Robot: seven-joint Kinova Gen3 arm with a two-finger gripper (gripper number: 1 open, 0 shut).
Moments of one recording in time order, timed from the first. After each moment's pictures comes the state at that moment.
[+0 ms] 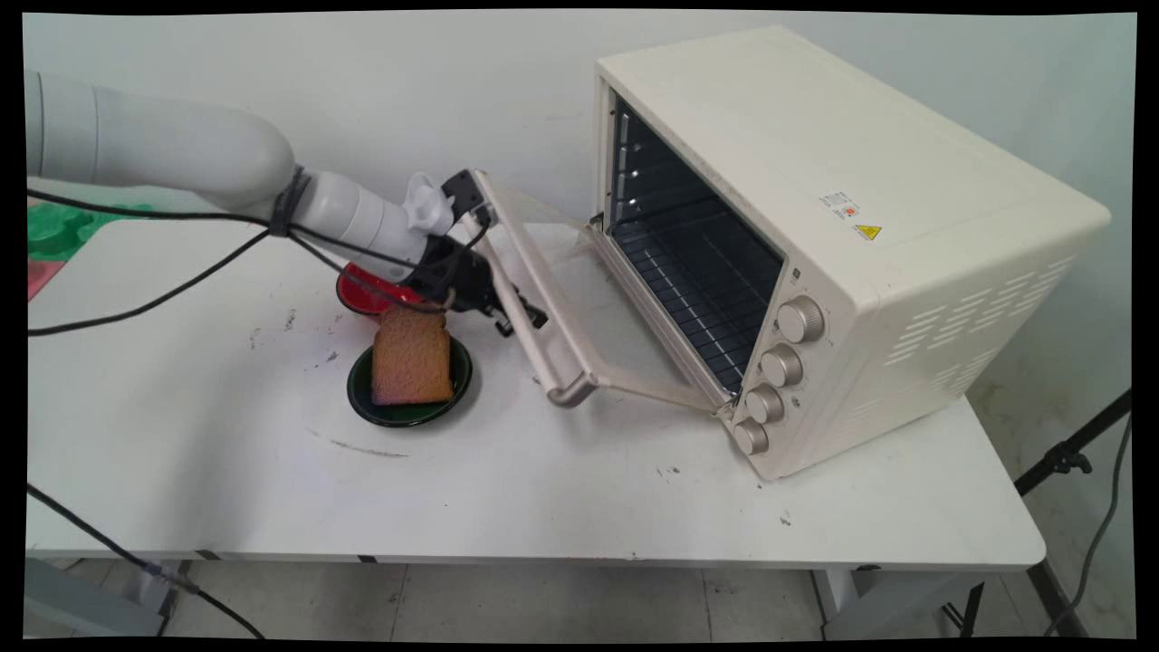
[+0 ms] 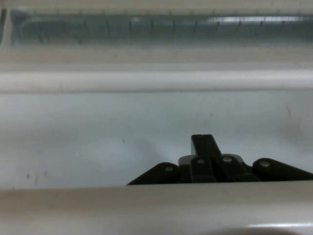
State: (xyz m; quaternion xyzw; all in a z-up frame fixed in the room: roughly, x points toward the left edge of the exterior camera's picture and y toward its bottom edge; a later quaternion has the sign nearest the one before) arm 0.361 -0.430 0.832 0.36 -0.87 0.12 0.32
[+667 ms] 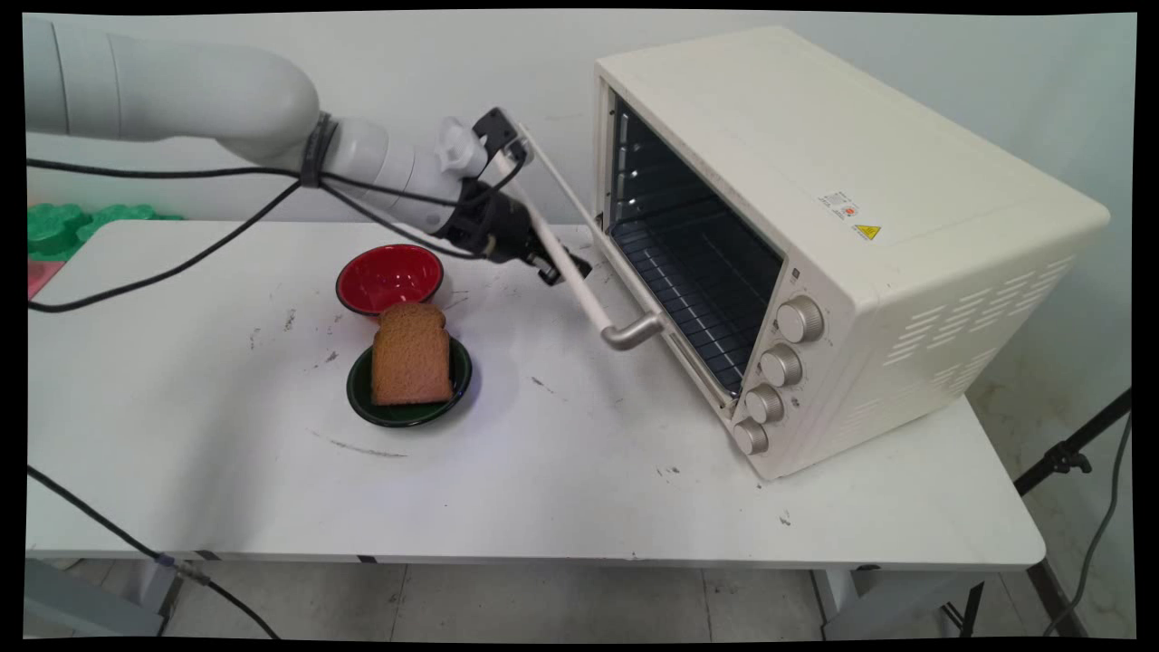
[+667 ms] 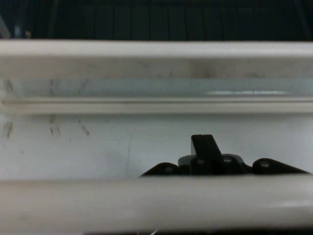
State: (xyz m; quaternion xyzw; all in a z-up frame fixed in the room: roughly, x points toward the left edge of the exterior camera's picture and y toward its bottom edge) arm 0.331 -0.461 0.878 0.35 -0.85 0.13 0.37
